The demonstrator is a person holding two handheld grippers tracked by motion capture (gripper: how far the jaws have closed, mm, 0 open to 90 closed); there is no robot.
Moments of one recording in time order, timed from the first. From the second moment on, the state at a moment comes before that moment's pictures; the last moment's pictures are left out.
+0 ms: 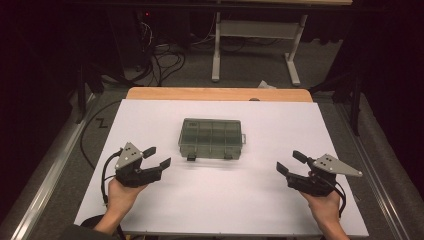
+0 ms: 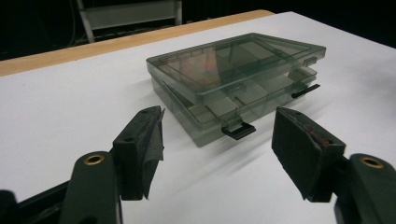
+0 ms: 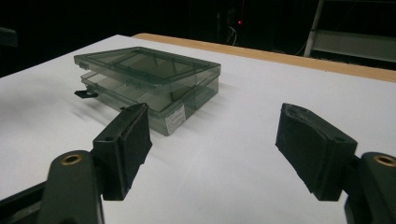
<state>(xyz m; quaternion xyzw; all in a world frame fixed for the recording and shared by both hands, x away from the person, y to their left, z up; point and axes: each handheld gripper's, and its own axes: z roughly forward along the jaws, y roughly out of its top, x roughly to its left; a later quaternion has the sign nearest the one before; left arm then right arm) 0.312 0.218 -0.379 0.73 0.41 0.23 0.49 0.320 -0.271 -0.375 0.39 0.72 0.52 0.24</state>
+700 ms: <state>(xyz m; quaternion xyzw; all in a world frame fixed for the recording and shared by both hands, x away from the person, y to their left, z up) 0.298 0.220 -0.392 0.71 0.41 0.25 0.51 0.300 -0.274 -0.399 0.37 0.71 0.53 0.27</state>
